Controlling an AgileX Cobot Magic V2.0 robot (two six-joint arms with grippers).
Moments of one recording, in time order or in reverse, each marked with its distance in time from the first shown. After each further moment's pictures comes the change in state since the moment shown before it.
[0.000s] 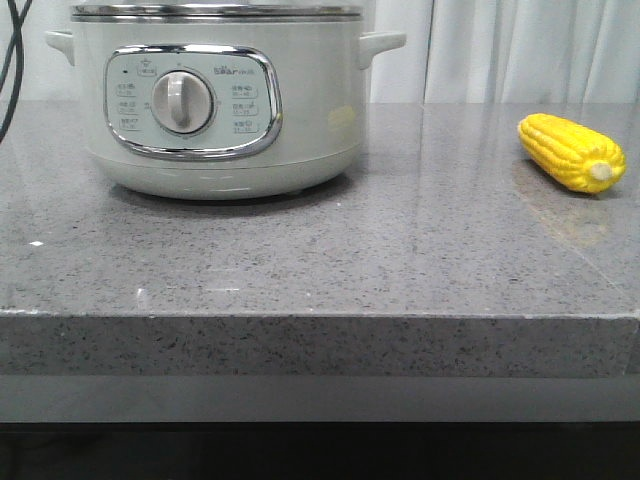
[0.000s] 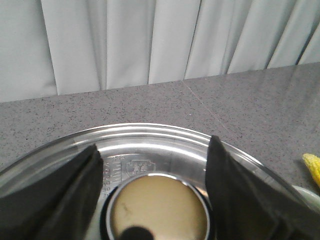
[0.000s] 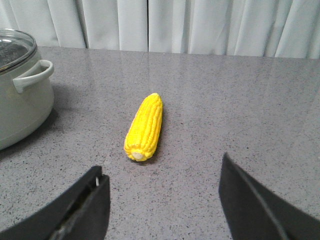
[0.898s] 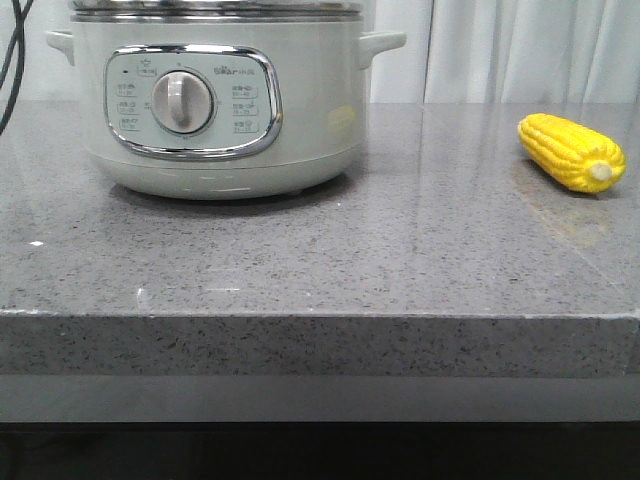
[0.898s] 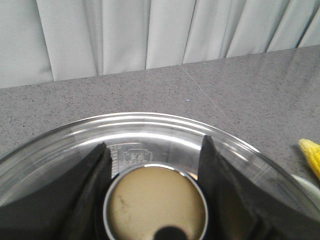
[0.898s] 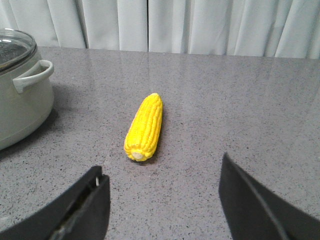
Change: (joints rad) left arm 0.000 -0.005 -0.069 0.000 0.132 0.000; right arm 0.000 0.000 0.000 0.000 0.000 0.000
